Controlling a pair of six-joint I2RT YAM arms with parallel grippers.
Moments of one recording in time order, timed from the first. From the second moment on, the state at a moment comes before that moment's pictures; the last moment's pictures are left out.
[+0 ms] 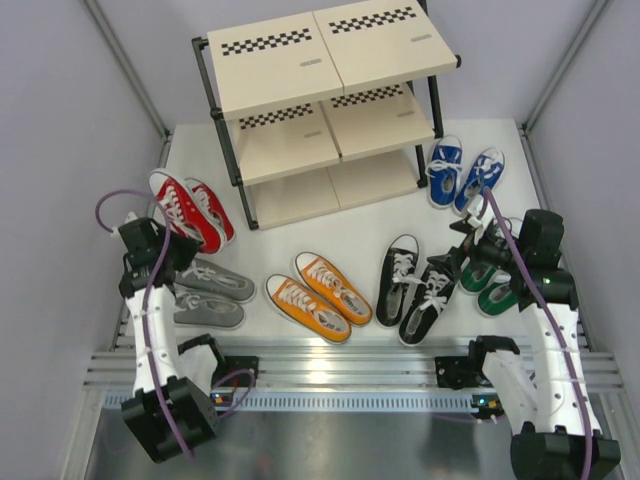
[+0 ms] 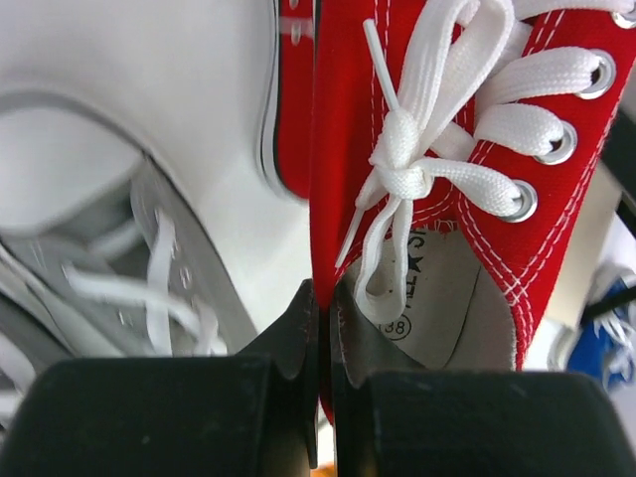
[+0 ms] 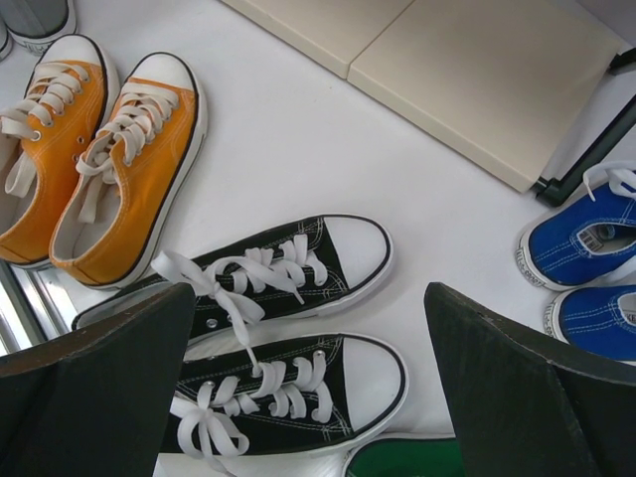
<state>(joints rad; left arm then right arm) 0.41 0.91 0.72 -0.48 0.23 -0.70 -0.09 0.70 0.75 -0.60 -0.91 -0.55</state>
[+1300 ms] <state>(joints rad) -0.37 0.82 0.66 -0.76 0.16 -0.89 -0.09 0.70 0.75 -0.60 -0.90 -0.56</state>
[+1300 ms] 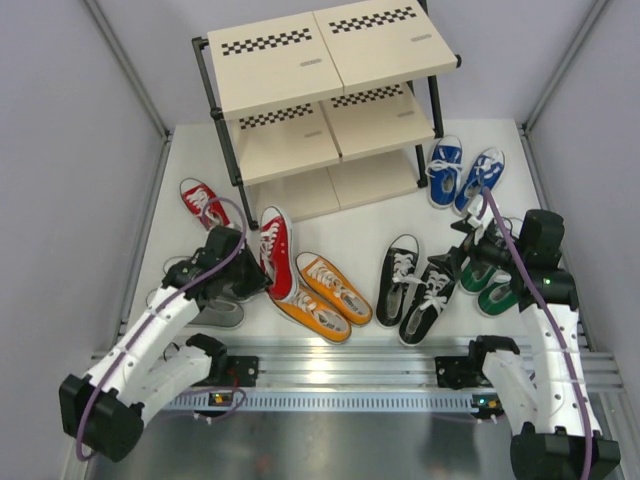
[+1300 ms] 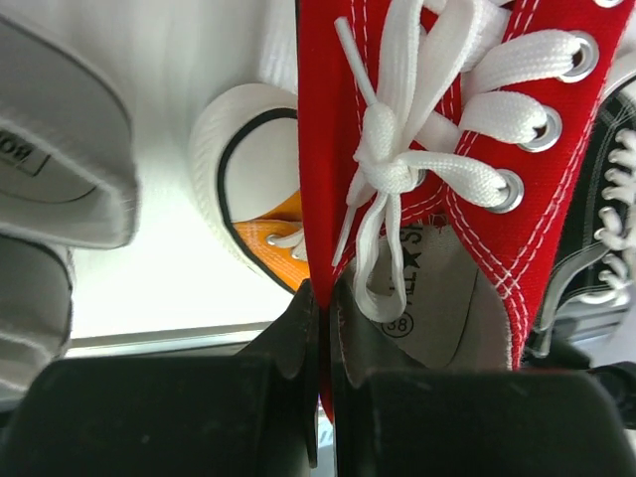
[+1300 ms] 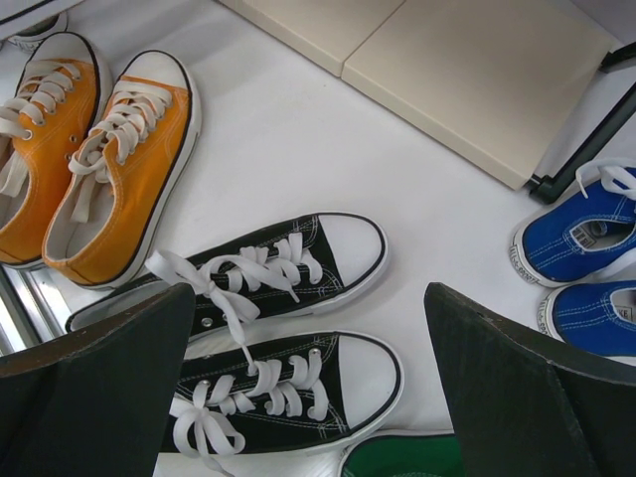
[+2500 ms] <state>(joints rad) -0.53 1.50 0.96 -0.19 -0.48 -0.75 -0.08 0.70 0.75 -0.60 -0.88 -0.57</state>
